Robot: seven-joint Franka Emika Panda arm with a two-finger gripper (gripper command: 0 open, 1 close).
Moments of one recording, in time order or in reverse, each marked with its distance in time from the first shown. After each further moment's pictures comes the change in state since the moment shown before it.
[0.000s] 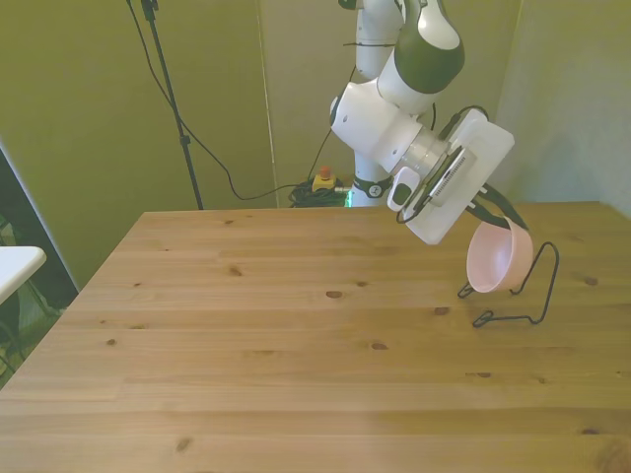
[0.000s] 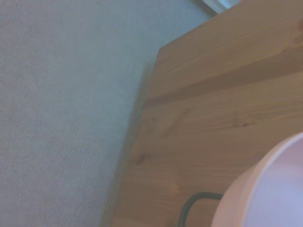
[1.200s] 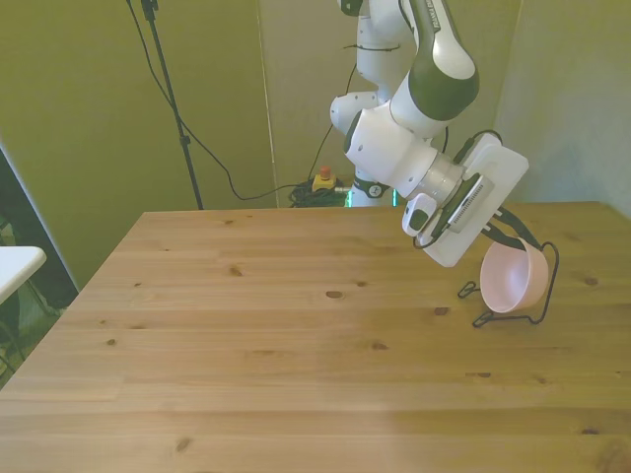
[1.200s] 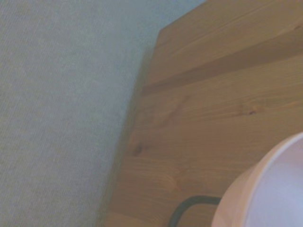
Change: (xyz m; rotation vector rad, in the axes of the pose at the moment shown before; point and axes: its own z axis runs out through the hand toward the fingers) arm 0.010 0.006 0.036 -0.013 -0.039 0.004
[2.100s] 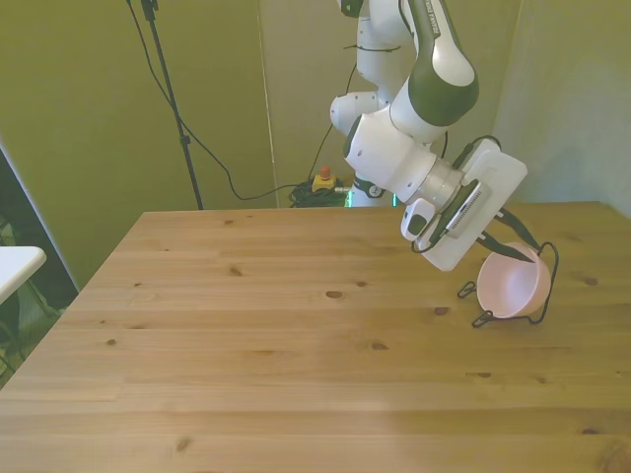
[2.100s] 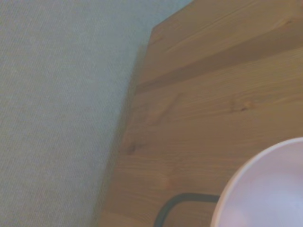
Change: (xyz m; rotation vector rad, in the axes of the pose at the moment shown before) arm 0.004 0.006 0.003 -0.006 0.002 0.011
